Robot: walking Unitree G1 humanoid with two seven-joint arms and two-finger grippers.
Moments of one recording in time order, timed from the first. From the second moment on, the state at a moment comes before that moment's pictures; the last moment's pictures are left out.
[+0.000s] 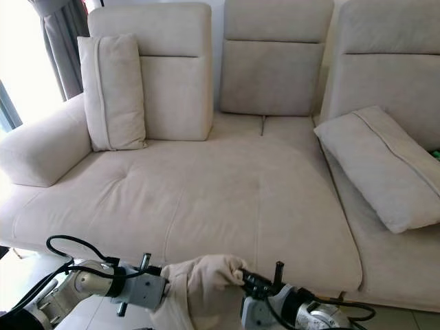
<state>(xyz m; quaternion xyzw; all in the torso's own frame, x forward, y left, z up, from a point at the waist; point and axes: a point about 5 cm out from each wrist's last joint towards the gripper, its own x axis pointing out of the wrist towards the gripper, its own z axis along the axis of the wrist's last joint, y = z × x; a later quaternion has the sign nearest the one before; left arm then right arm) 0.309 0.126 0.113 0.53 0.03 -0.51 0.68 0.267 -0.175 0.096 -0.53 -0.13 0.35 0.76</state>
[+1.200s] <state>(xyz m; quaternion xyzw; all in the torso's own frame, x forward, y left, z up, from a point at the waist) 0.326 0.129 0.144 0.61 -0.03 -0.46 0.64 0.275 -0.154 0.115 -0.46 -0.16 0.31 0.81</state>
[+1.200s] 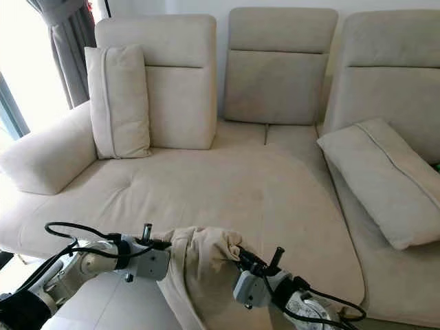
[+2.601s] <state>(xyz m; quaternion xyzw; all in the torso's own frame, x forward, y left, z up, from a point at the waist) 0.334 0.118 0.153 0.62 -0.07 -0.47 0.63 0.276 -0.151 0.133 -0.45 -0.17 0.29 0.83</state>
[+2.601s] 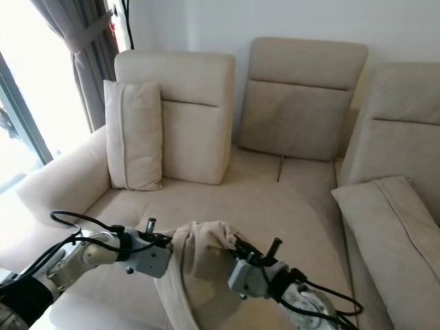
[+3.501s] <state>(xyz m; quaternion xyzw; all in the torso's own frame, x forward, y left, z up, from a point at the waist) 0.335 0.110 0.153 0.58 -0.07 -0.47 0.66 0.280 -0.149 0.136 -0.42 -0.16 0.25 0.86</state>
